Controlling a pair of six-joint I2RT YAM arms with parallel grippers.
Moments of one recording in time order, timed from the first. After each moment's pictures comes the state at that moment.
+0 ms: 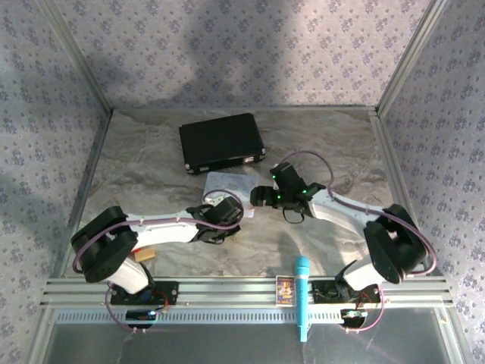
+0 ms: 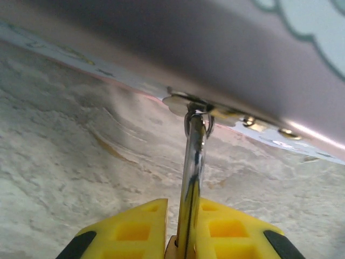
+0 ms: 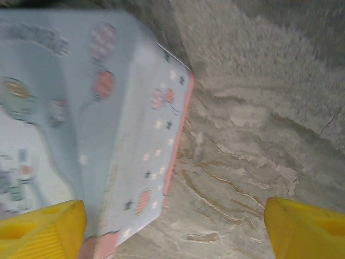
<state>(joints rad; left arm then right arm) -1.00 1.53 0.74 -0.30 -0.17 -1.24 0.65 1.49 0.83 -0.26 -0.10 0.64</state>
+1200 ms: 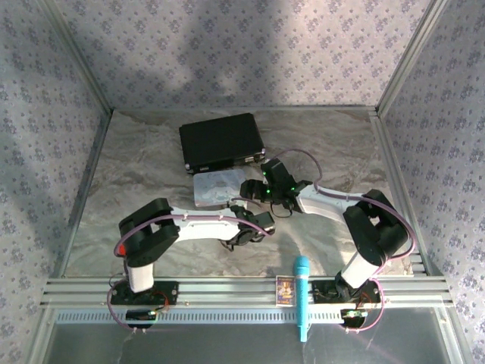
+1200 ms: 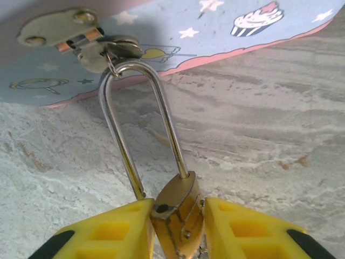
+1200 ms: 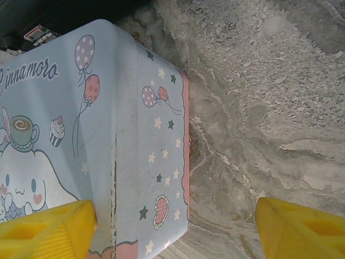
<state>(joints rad) -1.20 1.85 1.14 -0.91 -0.55 -1.08 0.67 1.63 0.88 -0.07 -0.13 0.72</state>
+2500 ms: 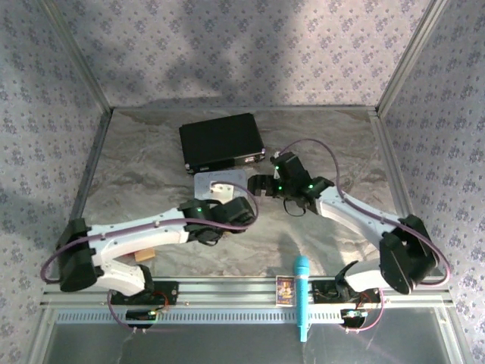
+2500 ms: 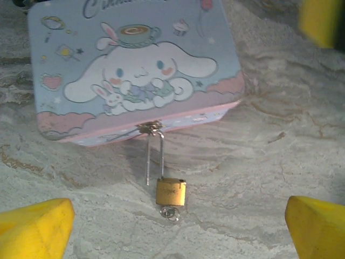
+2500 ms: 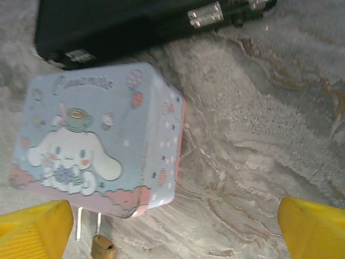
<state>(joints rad) -1.19 1.34 1.07 -0.86 -0.55 -0.98 0.65 1.36 0.92 -0.33 -0.05 0.56</state>
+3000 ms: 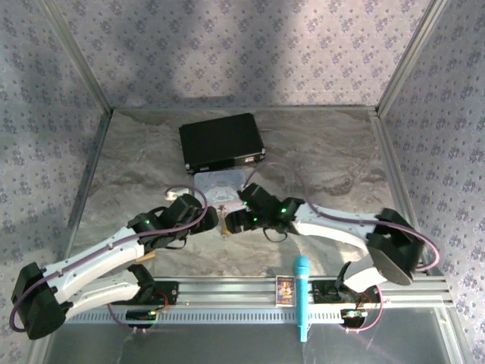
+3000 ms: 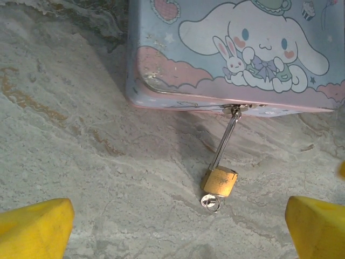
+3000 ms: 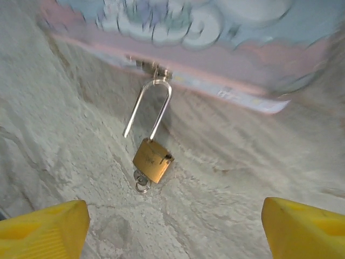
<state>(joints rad) -0.87 0.93 0.63 -0.65 -0.23 -1.02 1.00 1.50 0.90 -0.32 -0.01 0.60</state>
